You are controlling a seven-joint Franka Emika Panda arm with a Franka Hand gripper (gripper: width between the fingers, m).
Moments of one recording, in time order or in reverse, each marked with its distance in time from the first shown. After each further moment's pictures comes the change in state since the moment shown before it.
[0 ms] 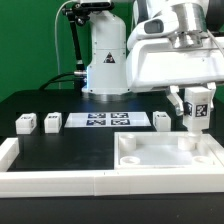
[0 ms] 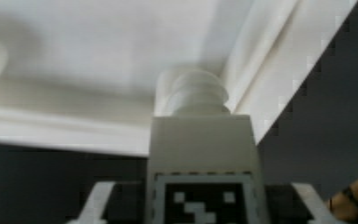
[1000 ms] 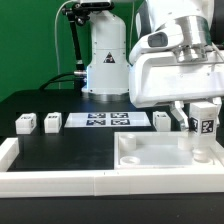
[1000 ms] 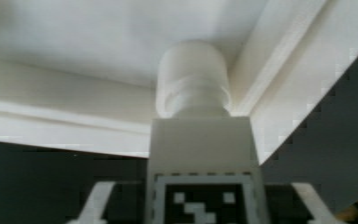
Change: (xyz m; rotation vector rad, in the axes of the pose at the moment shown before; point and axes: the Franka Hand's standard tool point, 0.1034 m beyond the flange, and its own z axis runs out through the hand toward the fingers) arm 0.010 -0.001 0.025 0.016 -0.044 -0.009
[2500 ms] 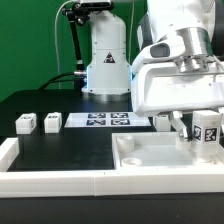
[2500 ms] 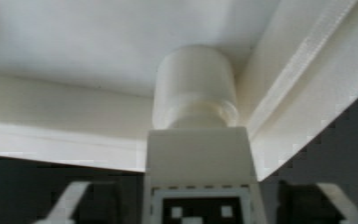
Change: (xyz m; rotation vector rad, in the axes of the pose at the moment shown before) arm -0.004 -0.003 0.014 -0.009 0.044 -0.017
